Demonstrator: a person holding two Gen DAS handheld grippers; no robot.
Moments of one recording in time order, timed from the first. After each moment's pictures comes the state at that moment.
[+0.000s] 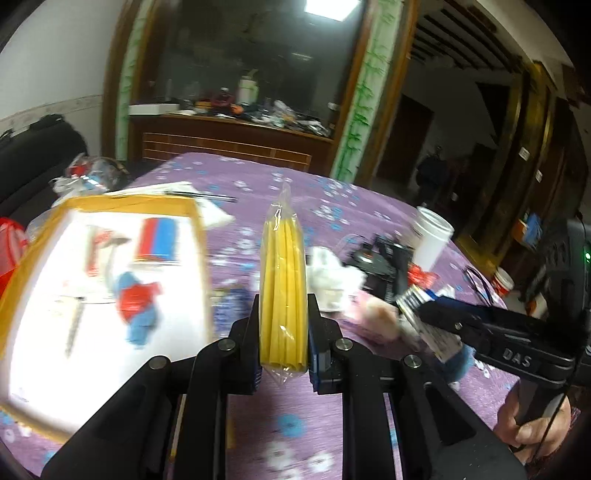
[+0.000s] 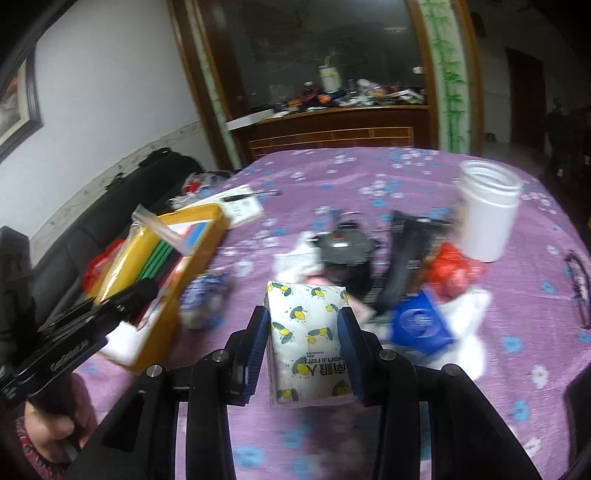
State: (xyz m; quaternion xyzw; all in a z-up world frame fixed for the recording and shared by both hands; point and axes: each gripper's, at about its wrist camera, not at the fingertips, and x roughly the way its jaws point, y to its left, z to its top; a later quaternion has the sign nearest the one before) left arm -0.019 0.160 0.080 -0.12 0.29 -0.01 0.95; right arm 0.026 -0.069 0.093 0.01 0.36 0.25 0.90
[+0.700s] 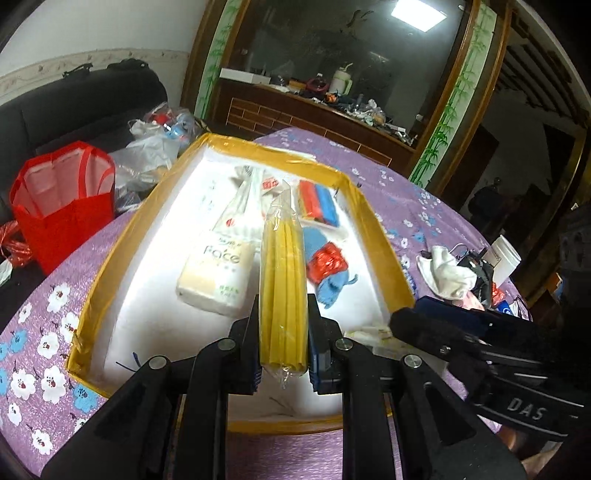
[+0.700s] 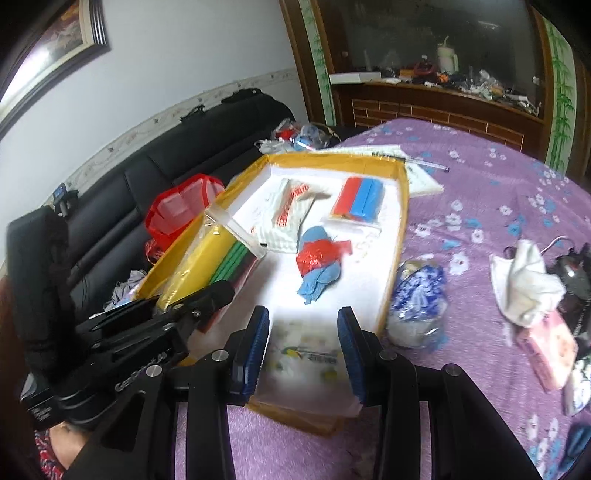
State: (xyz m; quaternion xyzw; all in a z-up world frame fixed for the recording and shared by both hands) left arm -0.060 0.284 0.028 -0.20 0.32 0.09 0.92; right arm -0.006 0.137 0.066 -0.07 0.40 0.37 0.84
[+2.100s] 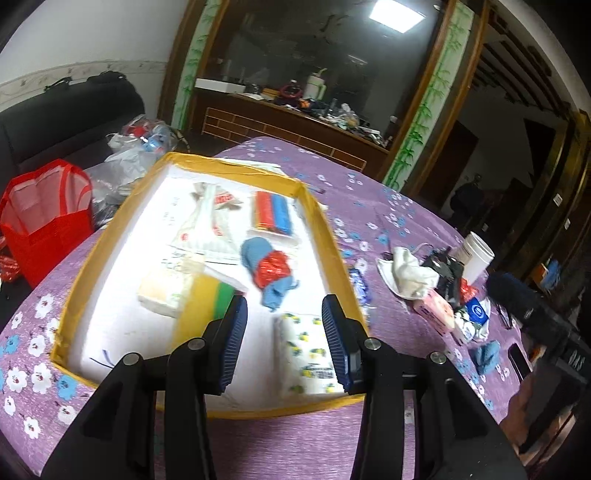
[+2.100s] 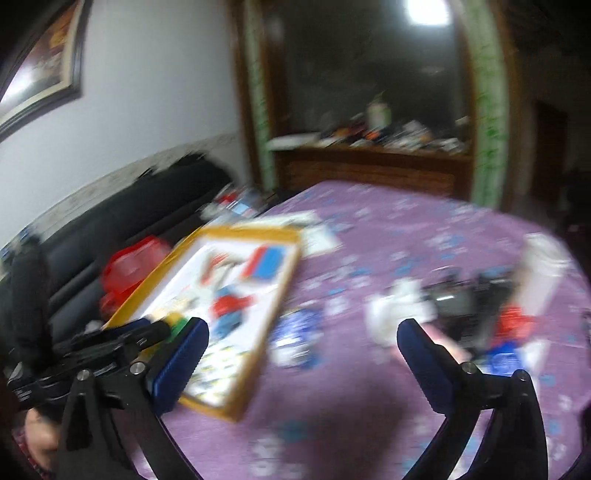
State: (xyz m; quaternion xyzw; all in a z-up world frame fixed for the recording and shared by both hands) left arm -0.065 0.250 0.057 -0.19 0.31 0.05 0.93; right arm -0.022 0.029 0.124 -0.04 0.27 0.26 0.93
